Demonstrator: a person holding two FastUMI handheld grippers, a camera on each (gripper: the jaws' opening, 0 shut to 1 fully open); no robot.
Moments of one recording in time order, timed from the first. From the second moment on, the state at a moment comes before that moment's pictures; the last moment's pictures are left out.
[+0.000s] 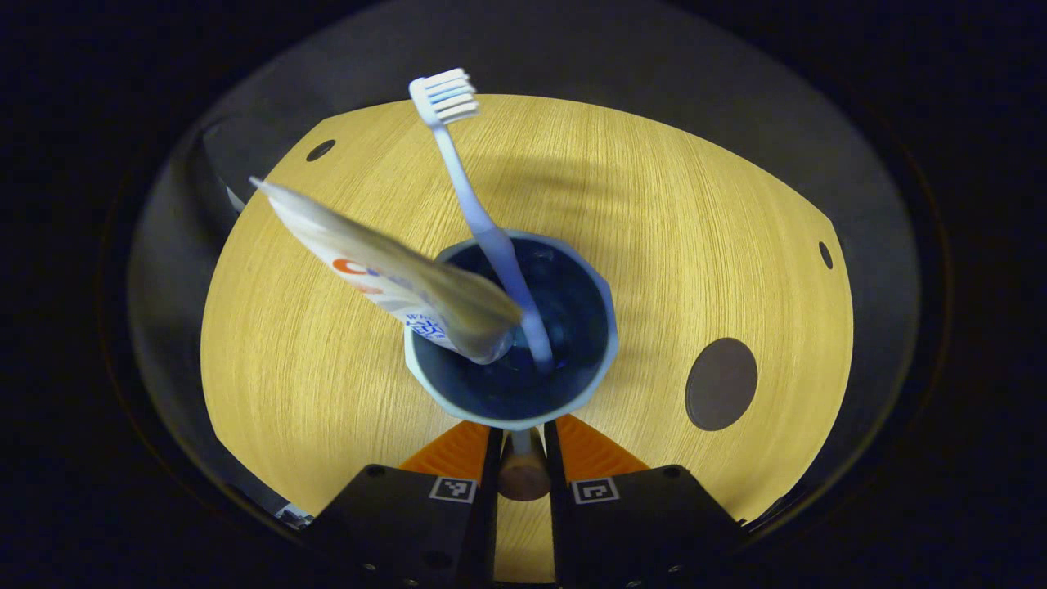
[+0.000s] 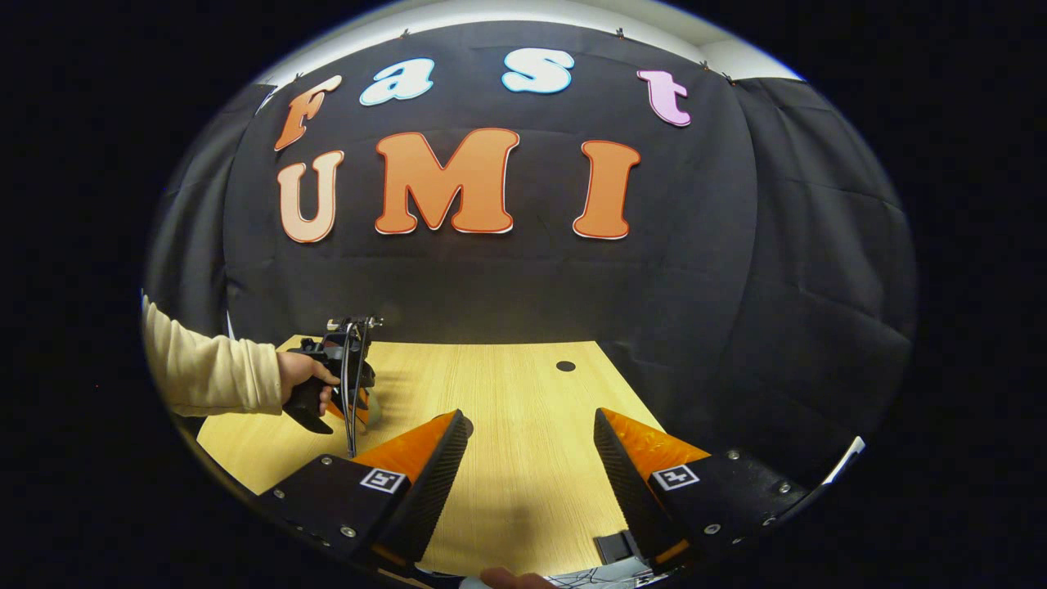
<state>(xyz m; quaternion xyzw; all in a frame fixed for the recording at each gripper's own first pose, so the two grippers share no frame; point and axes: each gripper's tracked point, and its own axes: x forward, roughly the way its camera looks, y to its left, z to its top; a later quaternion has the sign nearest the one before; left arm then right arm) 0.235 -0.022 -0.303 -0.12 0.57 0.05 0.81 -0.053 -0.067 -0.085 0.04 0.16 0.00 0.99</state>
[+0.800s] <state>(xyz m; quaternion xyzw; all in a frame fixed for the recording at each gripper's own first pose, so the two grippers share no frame) 0.239 -0.020 -0.282 -0.11 0.52 0.01 0.85 -0.039 -0.069 -0.090 0.05 0.17 0.02 0.98</state>
